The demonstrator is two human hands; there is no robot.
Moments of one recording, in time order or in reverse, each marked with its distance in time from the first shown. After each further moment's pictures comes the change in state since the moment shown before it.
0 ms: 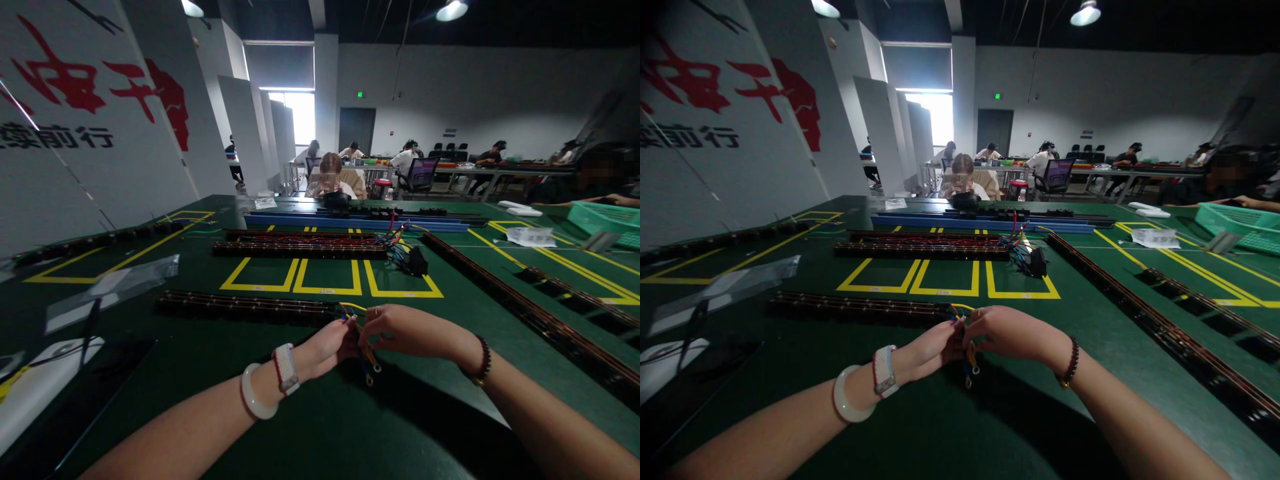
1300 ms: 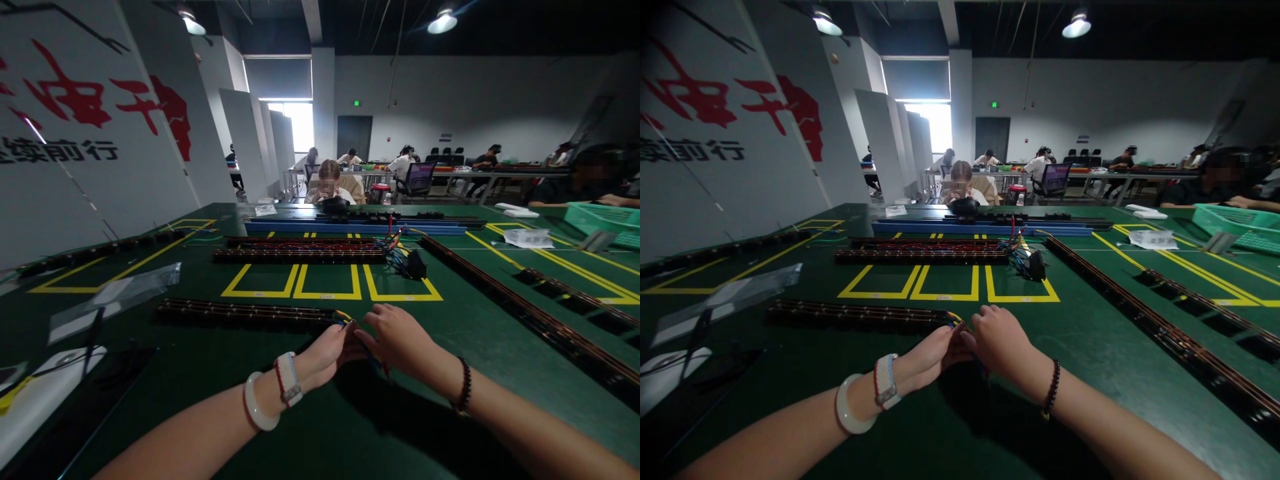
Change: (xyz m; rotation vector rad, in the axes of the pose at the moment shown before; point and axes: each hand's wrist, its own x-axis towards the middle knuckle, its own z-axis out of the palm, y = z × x) left_hand -0.005 -0.002 0.008 -0.011 0.014 0.088; right_hand 0.017 -0.017 0.036 -0.446 0.204 0.508
